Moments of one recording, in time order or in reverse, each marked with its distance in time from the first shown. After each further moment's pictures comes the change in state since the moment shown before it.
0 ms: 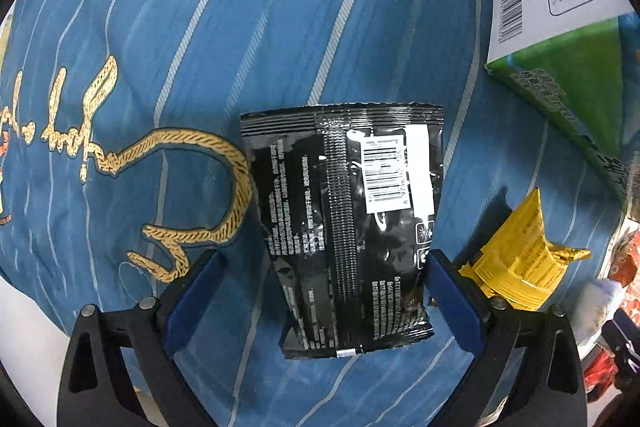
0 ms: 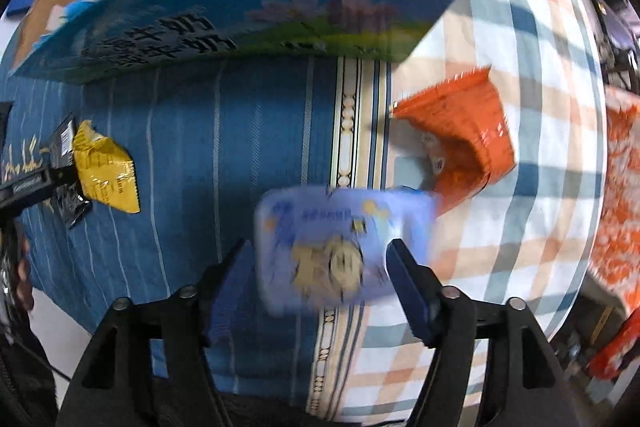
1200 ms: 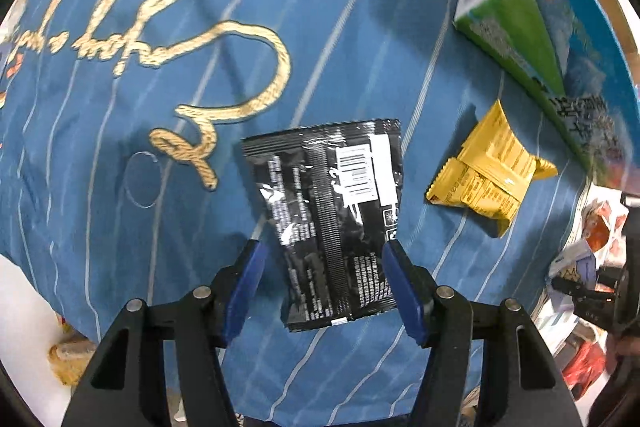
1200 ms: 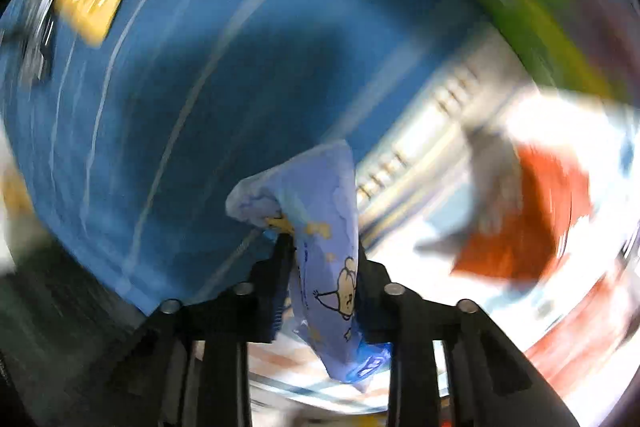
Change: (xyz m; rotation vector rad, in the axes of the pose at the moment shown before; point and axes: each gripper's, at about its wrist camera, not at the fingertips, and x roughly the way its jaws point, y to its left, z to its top) left arm -0.023 0.036 -0.083 -0.062 -0.040 -0.114; right arm 0.062 0.026 0.037 -0.574 0.302 -0.135
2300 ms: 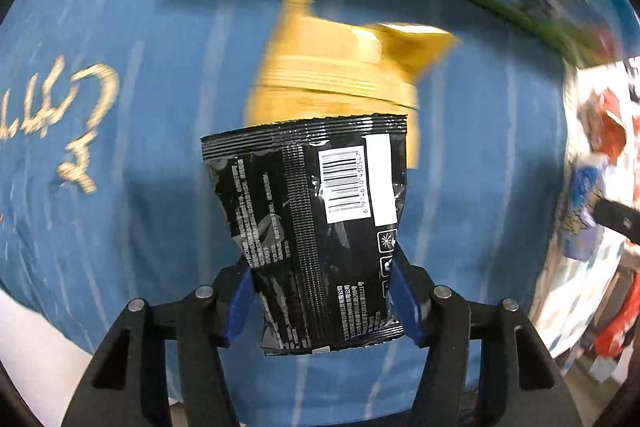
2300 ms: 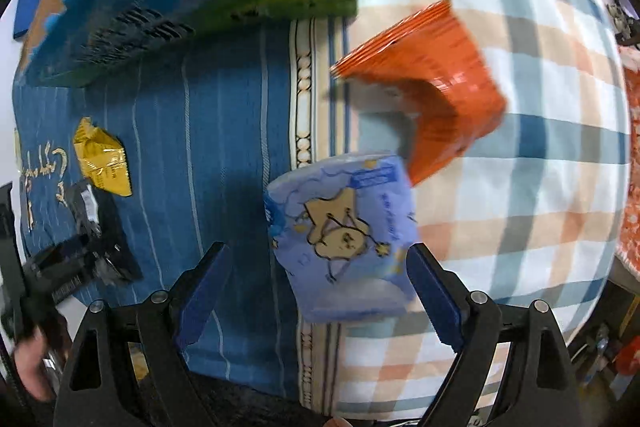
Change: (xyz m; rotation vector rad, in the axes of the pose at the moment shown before) left arm 0.046 -0.121 -0.043 0.305 0.033 0.110; right arm -0.033 -0.071 -0.082 0.601 -0.313 0.273
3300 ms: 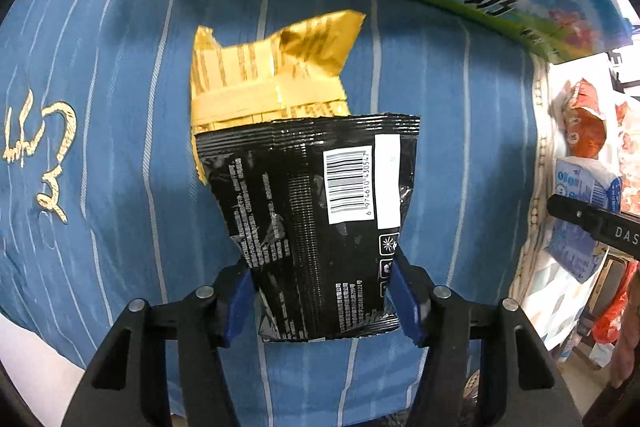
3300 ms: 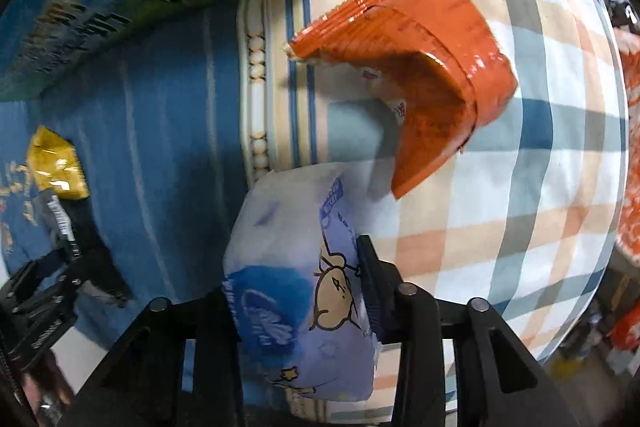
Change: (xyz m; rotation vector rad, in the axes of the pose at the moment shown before) left arm 0.001 -0.009 -0.002 0.037 -0.011 -0.049; right arm 0.043 0.013 -0.006 0.066 0.051 -0.082
